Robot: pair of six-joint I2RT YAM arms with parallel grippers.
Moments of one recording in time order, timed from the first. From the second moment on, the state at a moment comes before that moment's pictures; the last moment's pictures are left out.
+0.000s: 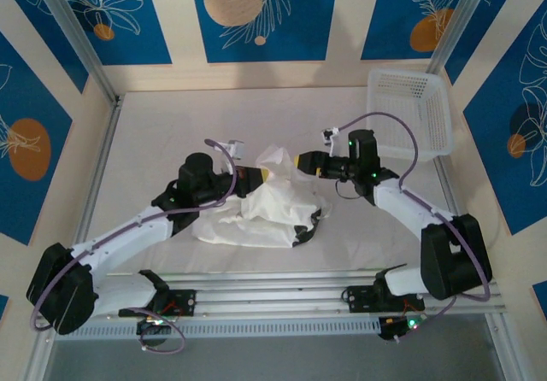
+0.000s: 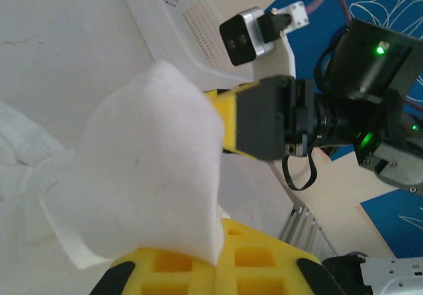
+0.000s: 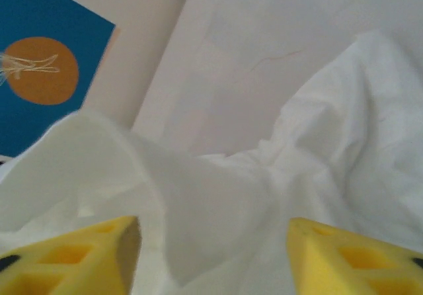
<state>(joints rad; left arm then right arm) -0.66 1.17 0.71 0.22 0.42 -0.69 0.32 1.33 0.74 0.10 -0.72 0.57</state>
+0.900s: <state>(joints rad) -0.56 1.08 0.61 0.13 0.36 -0.68 0.23 1.35 0.70 0.17 -0.75 0.63</state>
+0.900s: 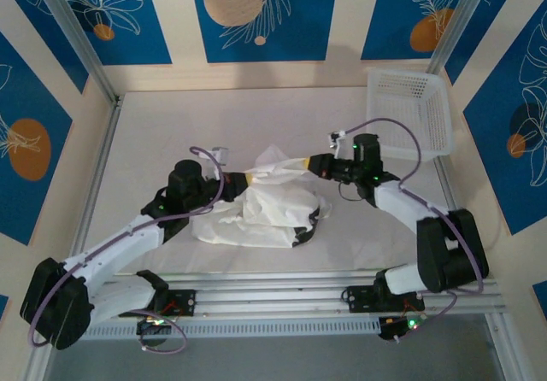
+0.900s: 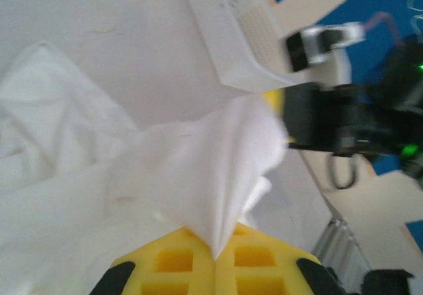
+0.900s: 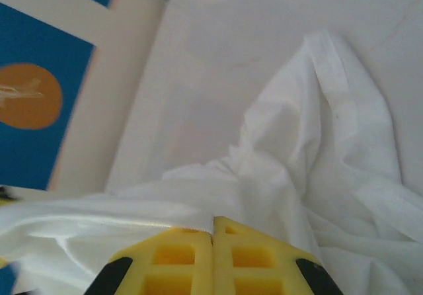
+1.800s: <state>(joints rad) -0.72 1.51 1.15 -0.23 0.09 -0.61 0.32 1.27 0.84 0.04 -0.84 0.79</state>
